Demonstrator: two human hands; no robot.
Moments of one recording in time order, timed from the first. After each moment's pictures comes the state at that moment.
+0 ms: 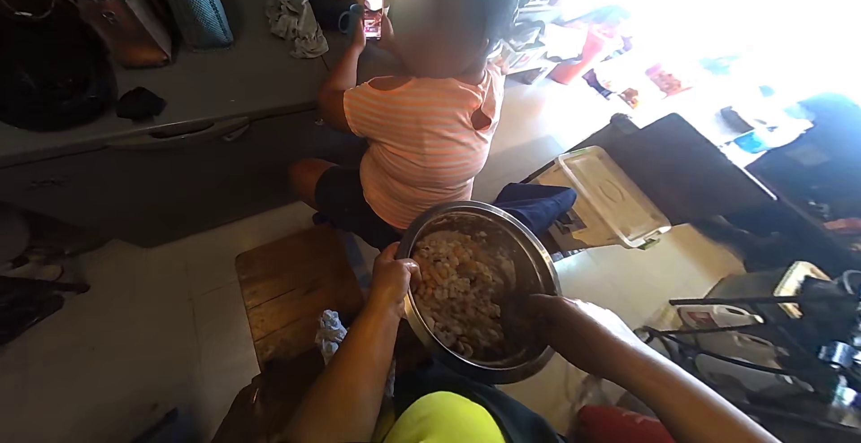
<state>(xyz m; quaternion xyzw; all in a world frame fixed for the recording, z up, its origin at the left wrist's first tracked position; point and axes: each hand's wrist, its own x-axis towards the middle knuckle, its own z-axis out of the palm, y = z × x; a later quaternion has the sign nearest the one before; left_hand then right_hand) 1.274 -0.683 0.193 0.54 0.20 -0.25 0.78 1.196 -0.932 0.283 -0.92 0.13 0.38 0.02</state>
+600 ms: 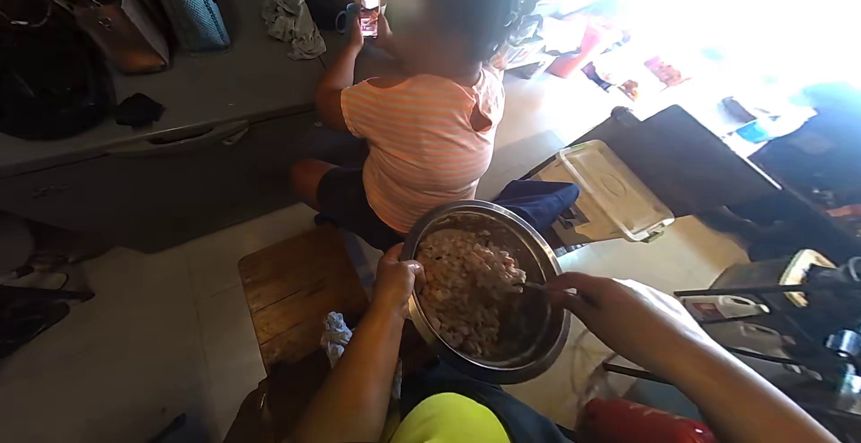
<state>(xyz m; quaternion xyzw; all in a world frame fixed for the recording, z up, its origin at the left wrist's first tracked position) 1.275 -0.681 0.190 0.54 0.18 -0.26 0.78 1.201 -0.924 0.333 -0.95 0.17 0.26 0.01</state>
